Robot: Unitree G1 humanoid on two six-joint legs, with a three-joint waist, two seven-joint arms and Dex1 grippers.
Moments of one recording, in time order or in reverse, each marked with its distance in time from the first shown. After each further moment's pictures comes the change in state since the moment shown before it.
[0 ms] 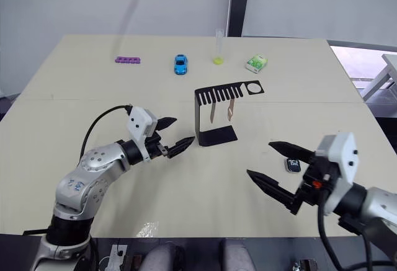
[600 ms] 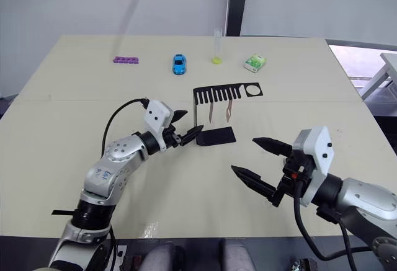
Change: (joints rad) left arm -0.095 -0.119 -0.073 0.177 0.128 -0.121 0.058; right arm -0.100 -0.003 0.139 0.006 -0.016 0.001 -0.077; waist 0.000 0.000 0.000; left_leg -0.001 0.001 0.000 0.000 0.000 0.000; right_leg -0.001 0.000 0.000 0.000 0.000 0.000
